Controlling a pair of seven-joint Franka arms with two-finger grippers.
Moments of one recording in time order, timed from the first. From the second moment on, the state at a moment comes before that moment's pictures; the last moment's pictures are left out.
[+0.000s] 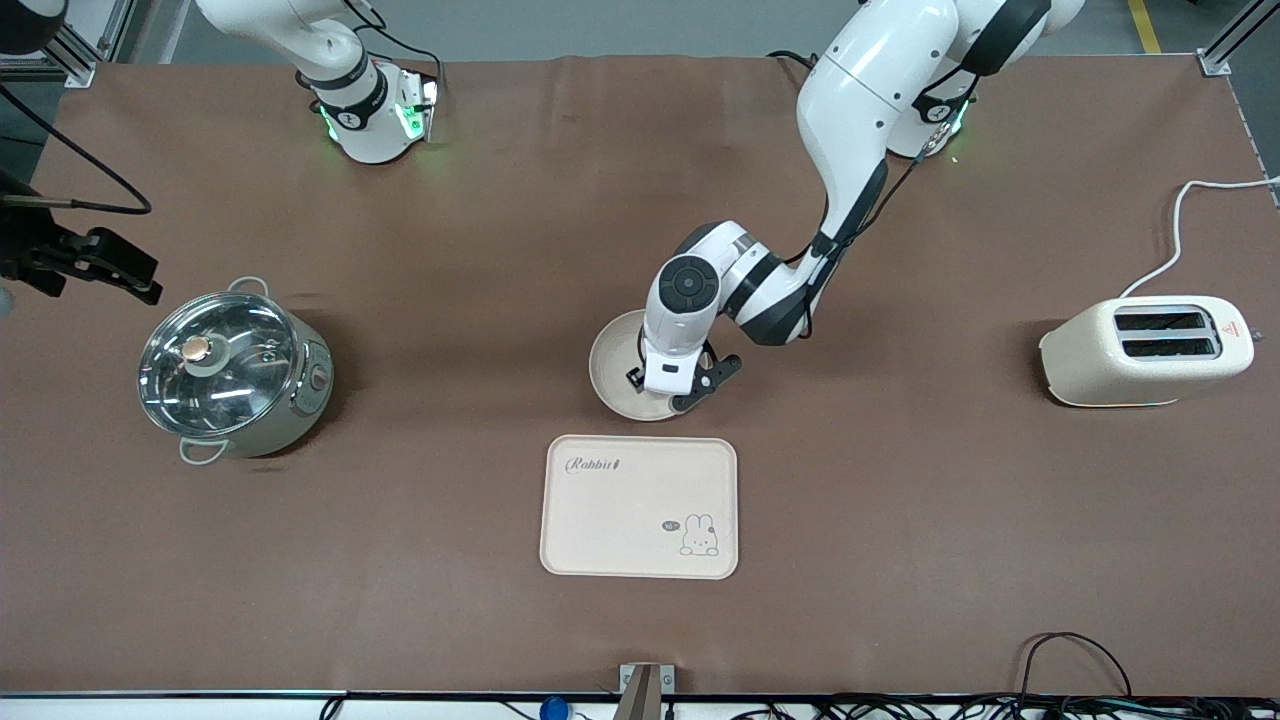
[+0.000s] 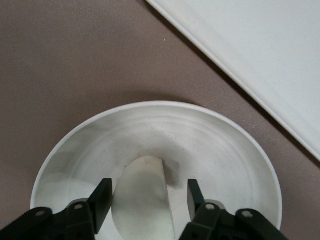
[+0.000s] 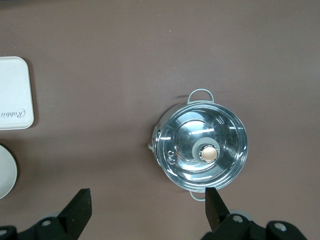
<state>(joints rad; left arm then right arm) -0.63 0.79 -0.16 -1.55 0.04 2.38 -1.42 0.25 0.10 -0.24 -1.38 -0.02 1.51 0.10</state>
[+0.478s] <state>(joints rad) -0.63 0.79 -0.16 -1.52 0.04 2.38 -1.42 0.02 0.08 -0.07 -1.38 0.01 1.49 0.09</state>
